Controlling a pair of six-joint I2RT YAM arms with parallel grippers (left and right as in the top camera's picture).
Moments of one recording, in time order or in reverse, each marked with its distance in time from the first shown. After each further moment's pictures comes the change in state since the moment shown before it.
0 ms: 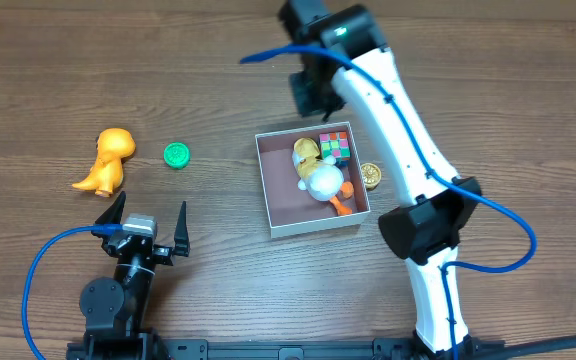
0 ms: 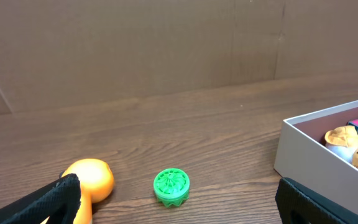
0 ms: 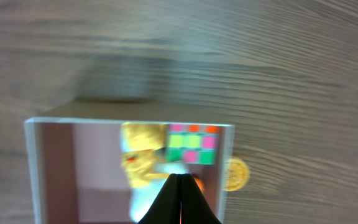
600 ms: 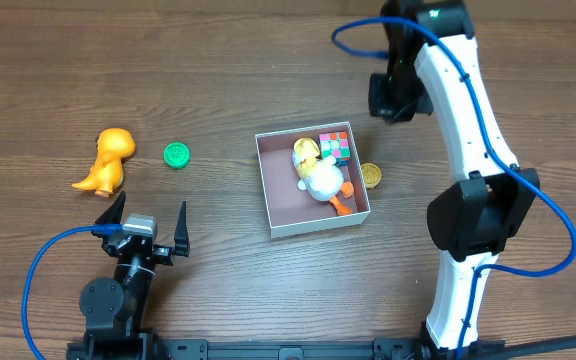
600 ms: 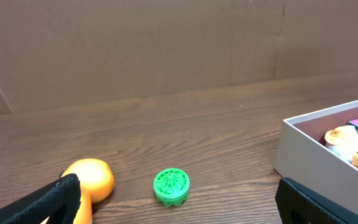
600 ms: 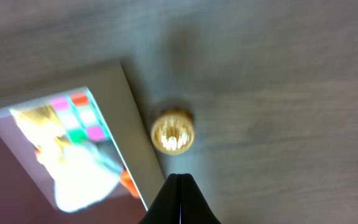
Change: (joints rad) left arm 0.000 0.000 0.000 0.000 0.000 0.000; right arm -0.265 -0.096 -0.321 -0.001 -0.127 0.036
